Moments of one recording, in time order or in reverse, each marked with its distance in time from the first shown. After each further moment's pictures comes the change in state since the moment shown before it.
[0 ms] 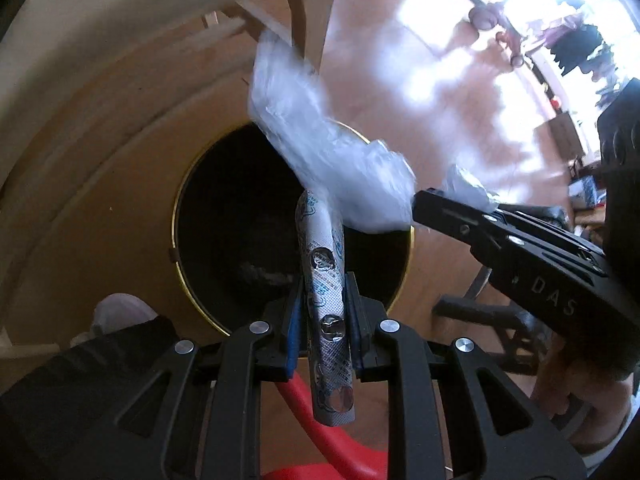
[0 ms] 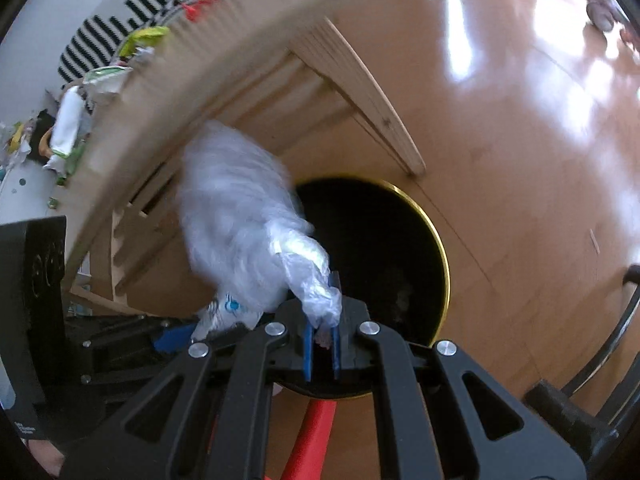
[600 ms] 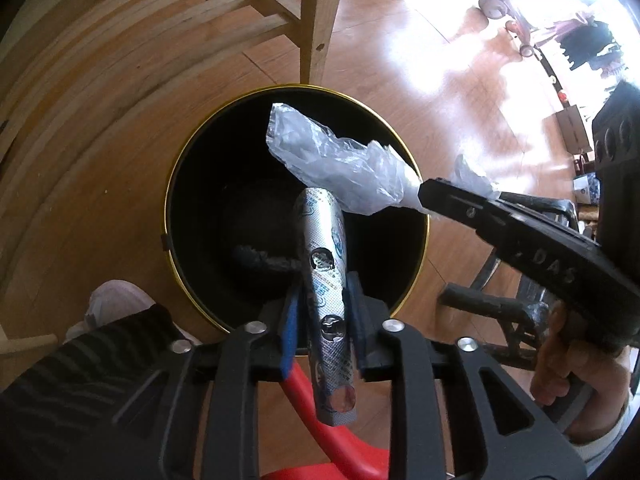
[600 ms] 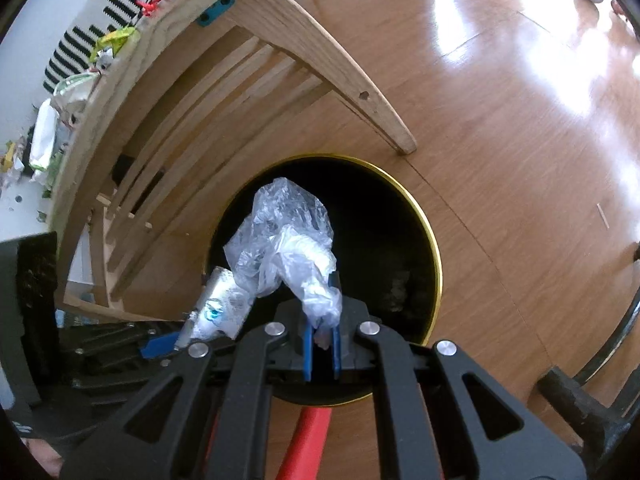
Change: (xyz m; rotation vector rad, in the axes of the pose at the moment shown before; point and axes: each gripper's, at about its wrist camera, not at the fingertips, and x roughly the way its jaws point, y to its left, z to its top) left arm 0.019 0.006 0.001 -0.019 0.059 0.013; right arm 0.018 -0.023 0.006 0.071 0.022 0.042
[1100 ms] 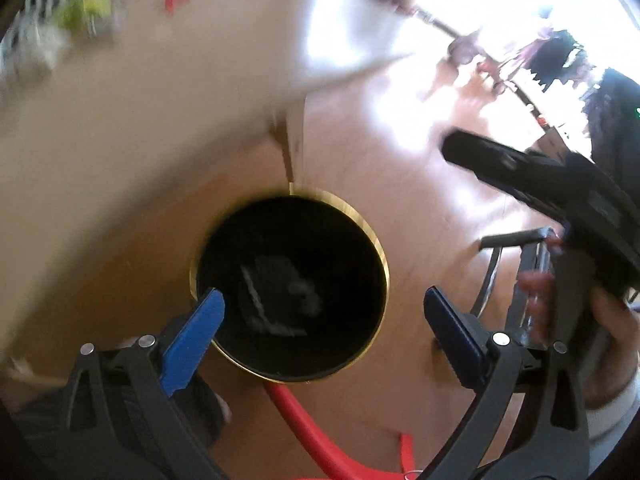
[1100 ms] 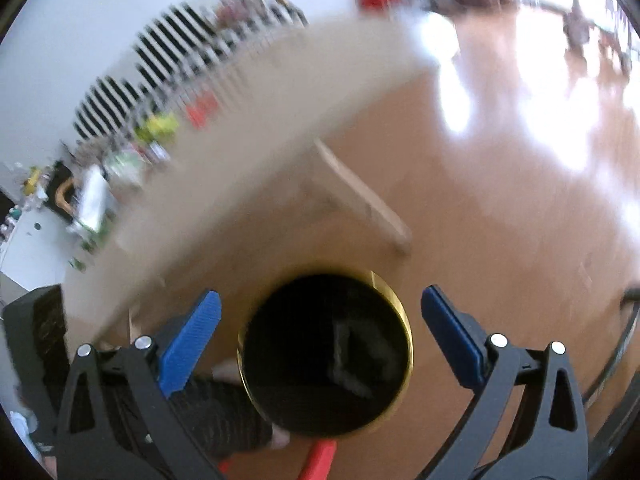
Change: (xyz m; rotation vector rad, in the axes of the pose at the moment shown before) left arm -0.115 -0.034 -0.013 0.106 -0.347 0.023; right arm -0.120 0.023 0.030 -0.106 -0.417 0.057
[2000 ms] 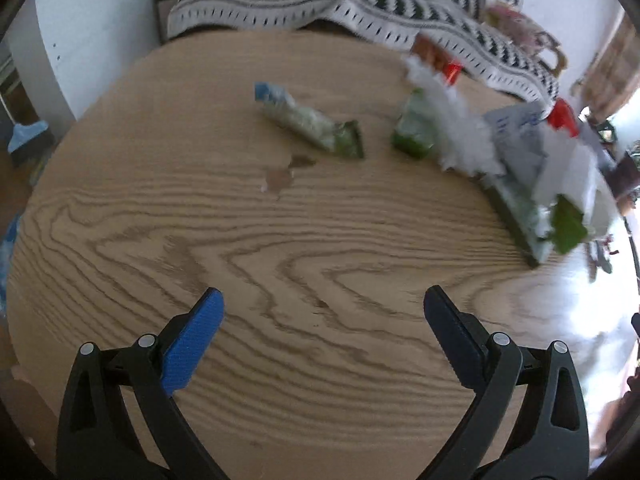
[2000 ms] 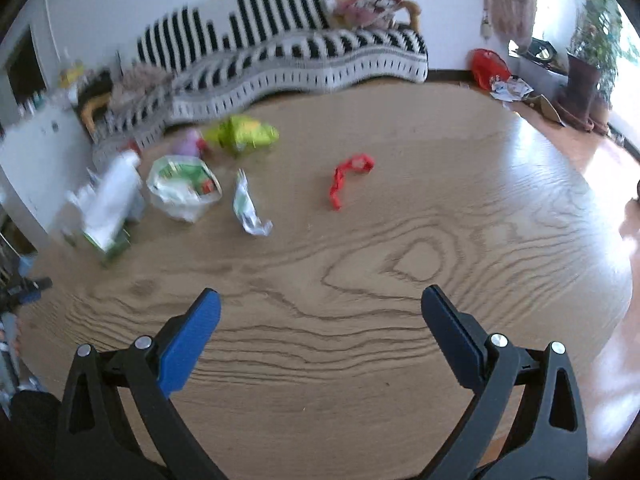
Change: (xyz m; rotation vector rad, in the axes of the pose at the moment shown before) left arm -0.173 0.412 -0.063 -0.781 -0.166 0.546; right arm 0.168 0.177 0.099 -0.438 0.131 -0.039
